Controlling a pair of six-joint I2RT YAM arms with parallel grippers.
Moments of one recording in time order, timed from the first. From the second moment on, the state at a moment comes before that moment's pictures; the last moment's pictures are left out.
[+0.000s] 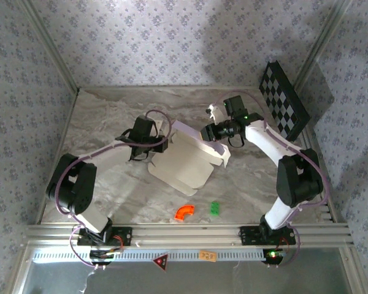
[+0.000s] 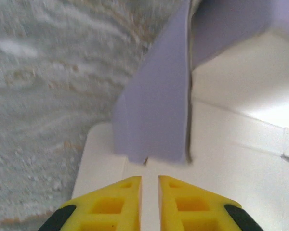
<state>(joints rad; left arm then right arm) -0.49 1.61 0.93 -0.16 0.21 -0.30 0.36 1.67 1.27 -0.54 -0.55 -0.01</state>
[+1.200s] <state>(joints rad) -0.23 1.85 1.20 -0.20 0.65 0.25 0.36 1.67 1.27 -0.52 -0.57 -0.02</state>
